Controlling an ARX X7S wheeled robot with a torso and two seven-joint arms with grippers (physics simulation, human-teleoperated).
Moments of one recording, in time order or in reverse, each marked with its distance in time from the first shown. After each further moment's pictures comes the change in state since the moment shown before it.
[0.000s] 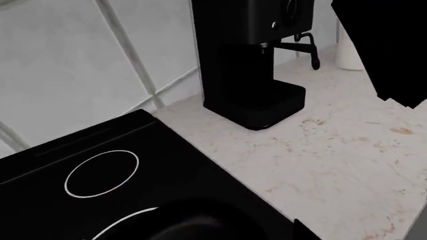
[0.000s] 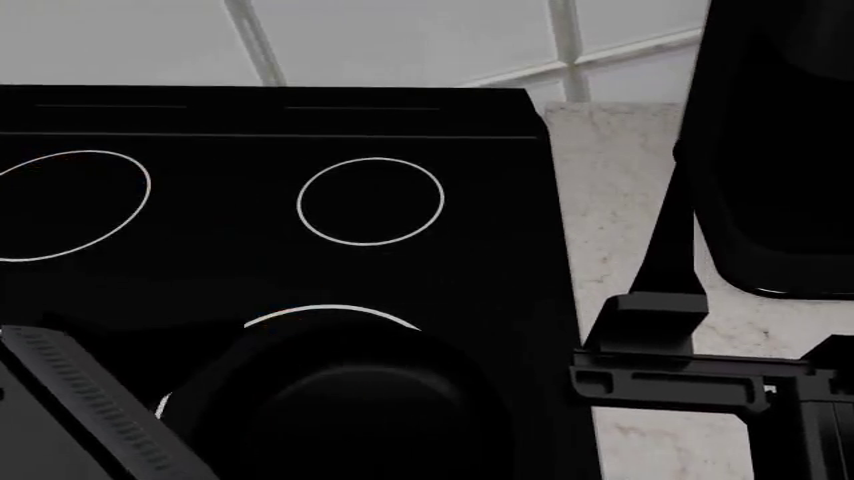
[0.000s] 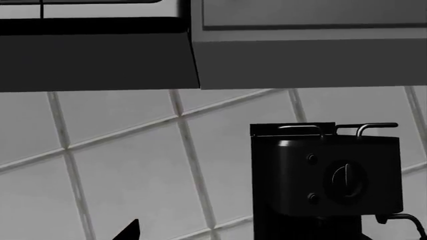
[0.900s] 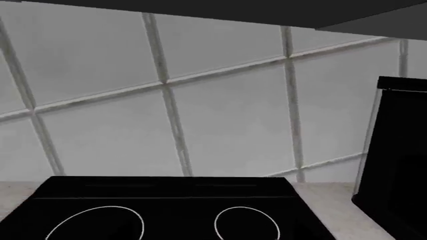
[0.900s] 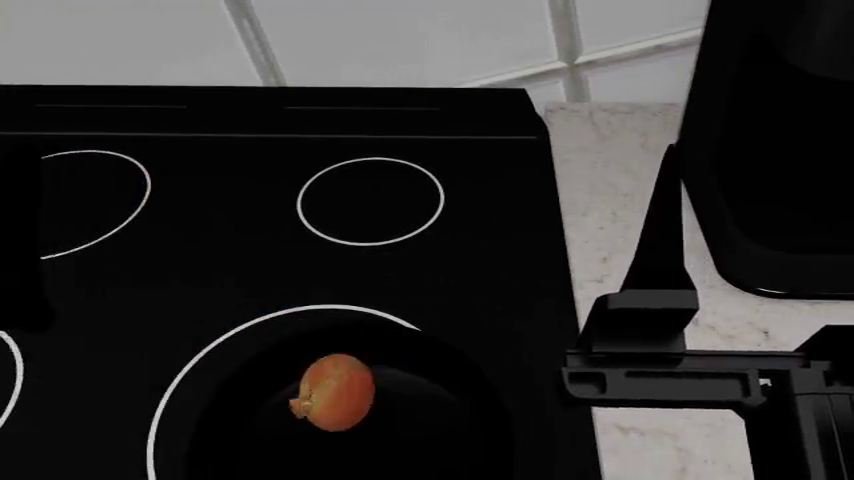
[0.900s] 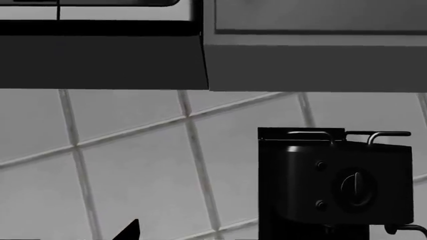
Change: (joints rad) left arm 0.095 -0.259 -0.398 -0.060 0.193 0.114 0.075; right arm 0.036 0.032 -0.013 0.003 0.030 0.004 -0.020
